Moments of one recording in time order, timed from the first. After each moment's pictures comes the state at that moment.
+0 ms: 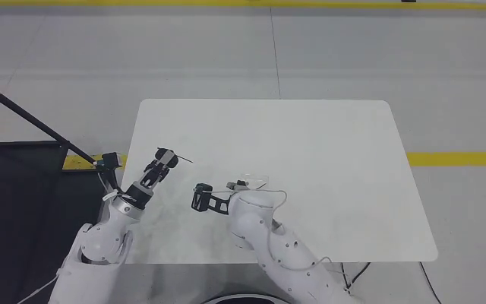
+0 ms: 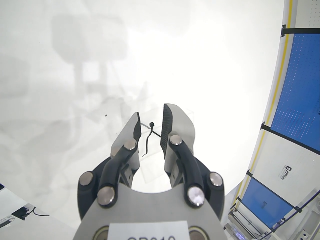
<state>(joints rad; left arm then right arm) 1.50 -1.18 -1.61 -1.70 0.00 -0.45 -0.36 -0.97 -1.65 0.79 -1.54 -1.85 -0.57 1.22</state>
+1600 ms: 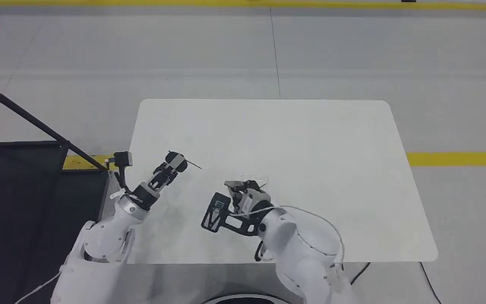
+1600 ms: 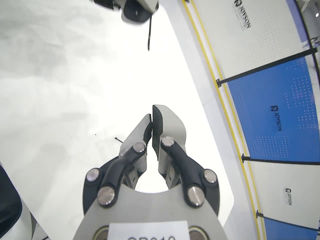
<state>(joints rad) 1.47 -1.17 -1.58 -1.69 -0.02 -0.45 -0.48 -1.37 -1.53 1.01 -2.12 -2.12 -0.69 0.57</state>
